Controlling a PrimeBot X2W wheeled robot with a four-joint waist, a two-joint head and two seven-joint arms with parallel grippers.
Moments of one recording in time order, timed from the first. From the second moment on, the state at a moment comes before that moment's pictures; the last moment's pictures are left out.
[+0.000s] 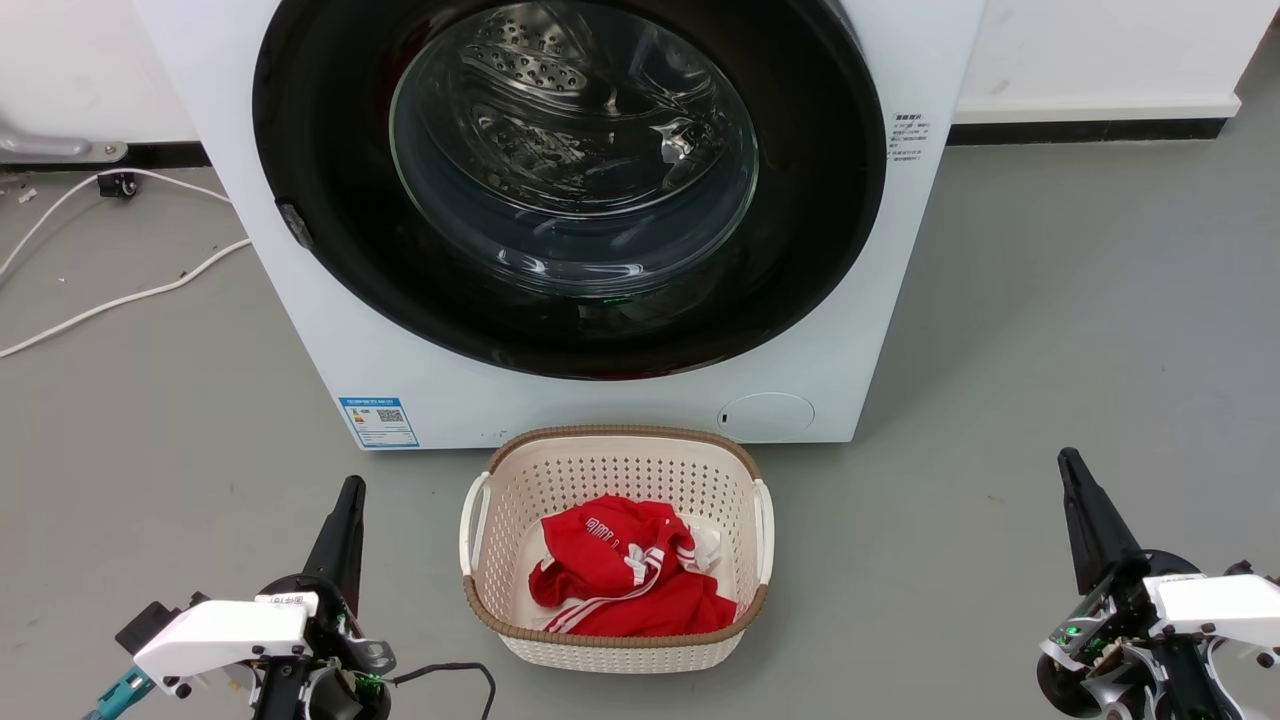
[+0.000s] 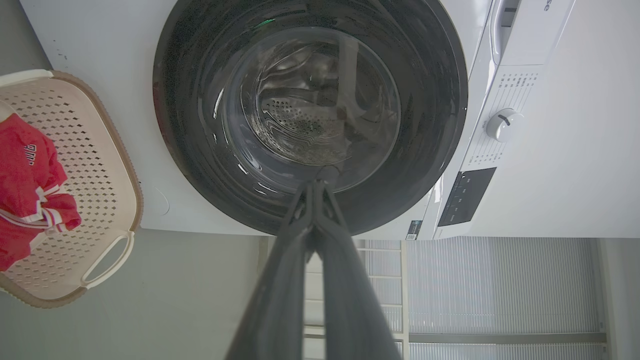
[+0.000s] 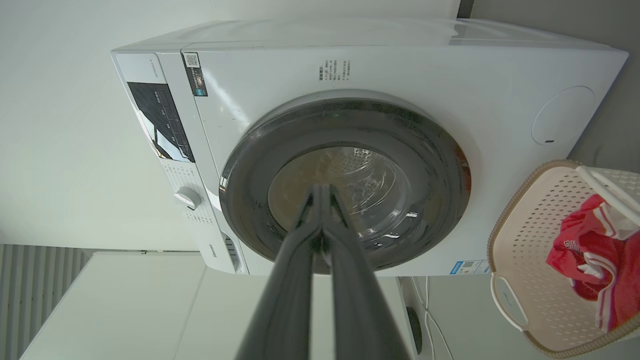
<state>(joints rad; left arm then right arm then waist) -0.10 0.05 0.11 0.25 -1.61 -0.13 0.11 -0.10 -0.05 -0.12 0.25 1.61 0.13 0.11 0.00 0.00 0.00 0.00</state>
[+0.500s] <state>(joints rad) -0.08 0.05 0.11 0.27 -1.61 -0.13 0.11 -0.08 -0.05 -0.11 0.27 1.61 0.13 0.11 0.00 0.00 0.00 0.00</state>
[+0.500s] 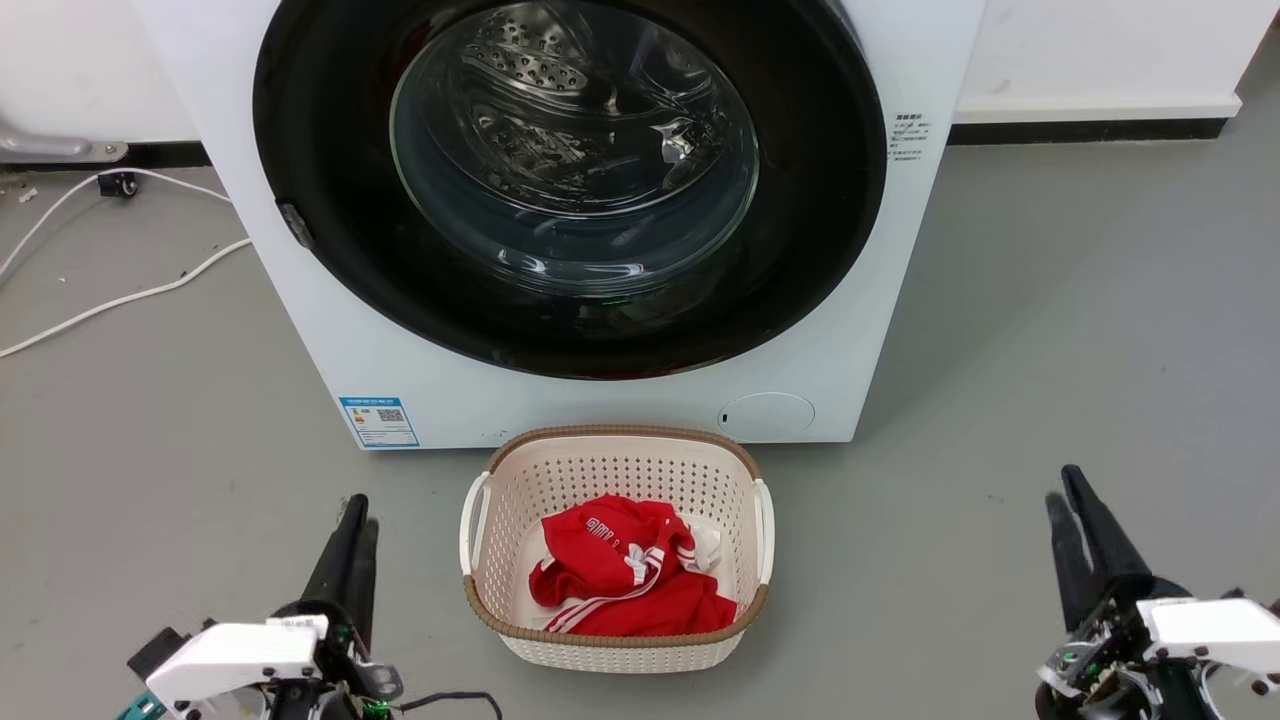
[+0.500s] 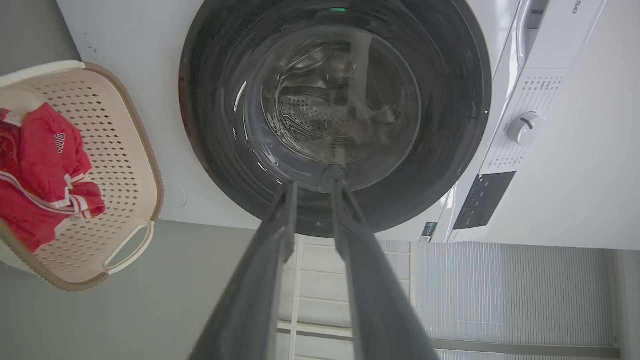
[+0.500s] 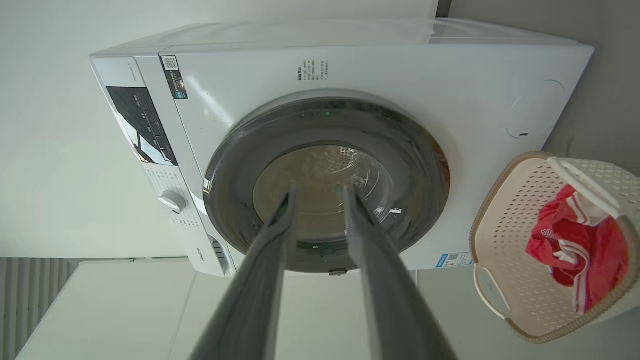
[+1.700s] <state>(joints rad) -0.08 0.05 0.05 0.13 -1.06 -0.13 -0.04 -0.05 -0.05 -0.03 0.10 0.93 0.13 -0.04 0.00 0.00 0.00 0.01</state>
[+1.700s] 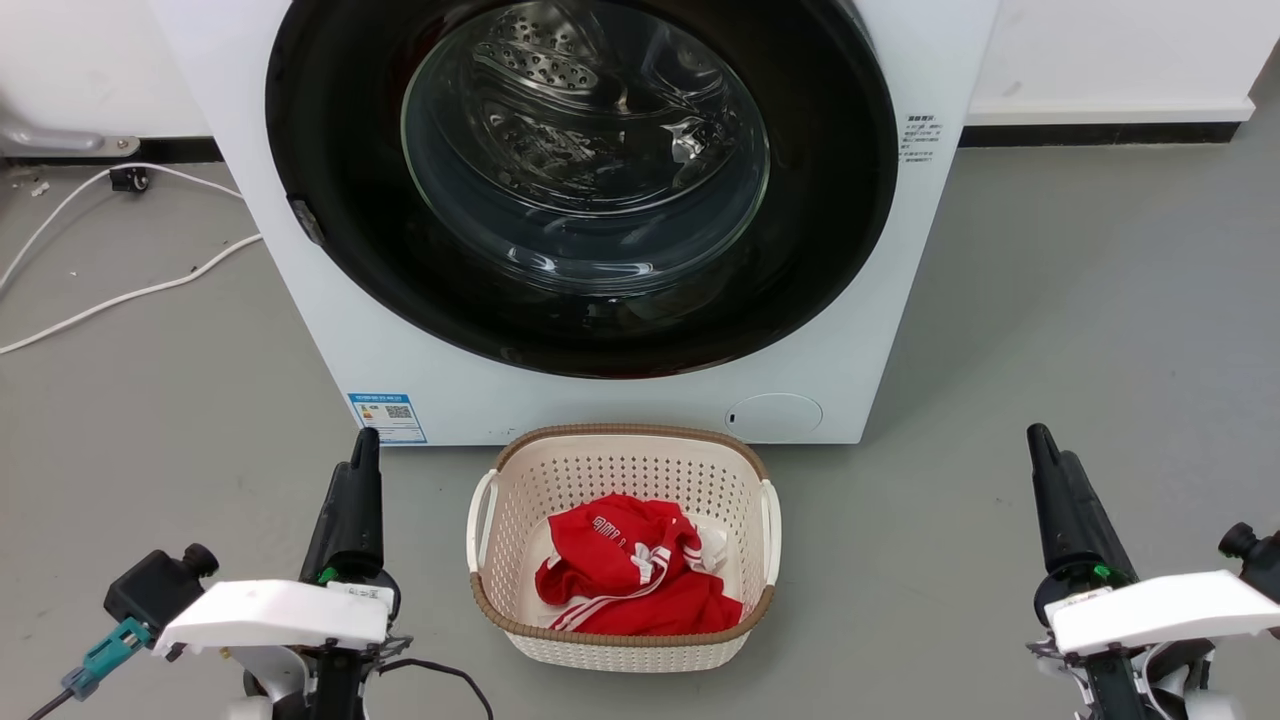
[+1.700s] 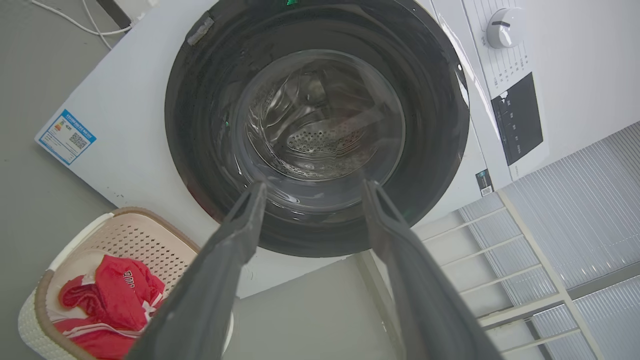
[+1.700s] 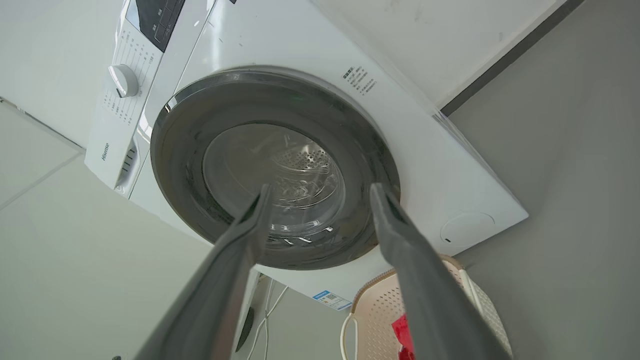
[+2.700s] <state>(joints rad) -0.09 0.06 0.00 0.11 -0.53 -0.09 -0.14 -0.03 -0.05 -0.03 0.09 0.44 0.13 -0.11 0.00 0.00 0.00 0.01</state>
